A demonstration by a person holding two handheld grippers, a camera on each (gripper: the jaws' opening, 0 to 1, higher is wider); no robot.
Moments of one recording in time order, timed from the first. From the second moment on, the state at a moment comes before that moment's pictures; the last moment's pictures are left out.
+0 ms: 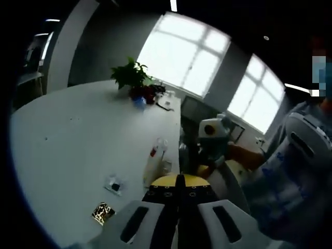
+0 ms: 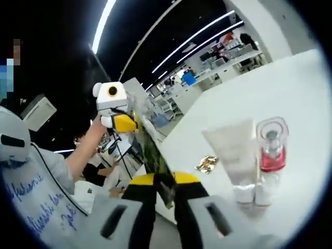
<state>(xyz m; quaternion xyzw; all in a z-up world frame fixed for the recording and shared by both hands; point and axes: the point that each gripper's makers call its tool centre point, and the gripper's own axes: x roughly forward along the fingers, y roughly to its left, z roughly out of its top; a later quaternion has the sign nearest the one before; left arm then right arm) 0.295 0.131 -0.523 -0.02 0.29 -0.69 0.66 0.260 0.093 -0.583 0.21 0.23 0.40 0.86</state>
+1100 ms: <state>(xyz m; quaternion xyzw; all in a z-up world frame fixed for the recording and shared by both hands) 0.304 0.130 -0.599 0.04 0.38 -0.69 0.61 0.238 0.091 -0.640 0.12 0.33 0.37 0.86</state>
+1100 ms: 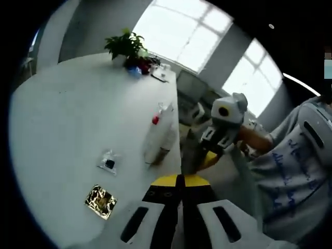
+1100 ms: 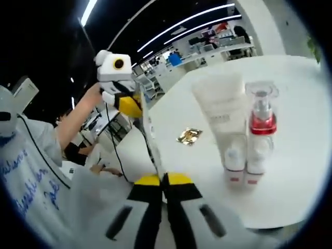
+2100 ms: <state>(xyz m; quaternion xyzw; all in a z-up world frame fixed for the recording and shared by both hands) 0.324 0.097 -0.692 0.17 0.46 -0.61 0.62 0.245 0.098 -0.694 0.07 0.41 0.37 0.83</state>
